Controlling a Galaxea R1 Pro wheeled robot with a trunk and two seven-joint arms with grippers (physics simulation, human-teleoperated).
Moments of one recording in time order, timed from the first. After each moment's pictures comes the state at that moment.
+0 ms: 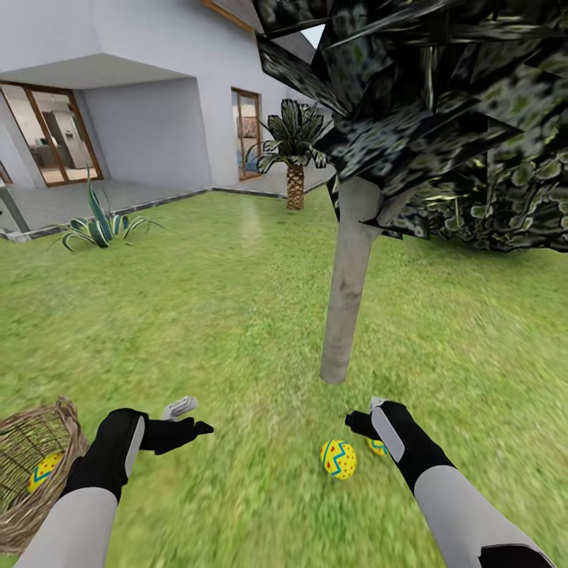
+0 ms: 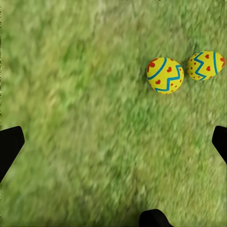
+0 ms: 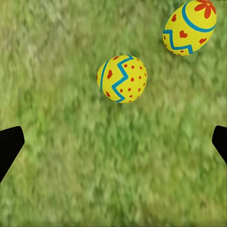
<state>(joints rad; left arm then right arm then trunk) -0.64 0.01 0.39 -0.85 -0.20 0.98 -0.55 -0.73 0.02 0.04 -0.62 -0.42 0.65 -0.29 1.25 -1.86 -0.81</state>
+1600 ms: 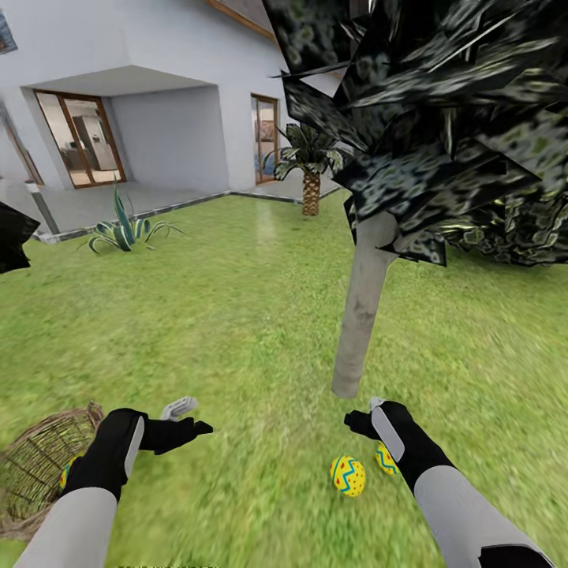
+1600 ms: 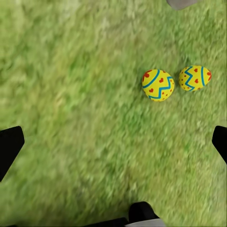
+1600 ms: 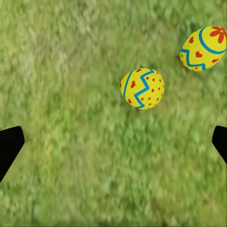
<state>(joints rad) -0.64 0.02 0.39 -0.85 -0.20 0.98 -0.55 -0.73 0.02 0.04 -0.62 -0.43 0.65 -0.28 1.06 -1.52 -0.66</state>
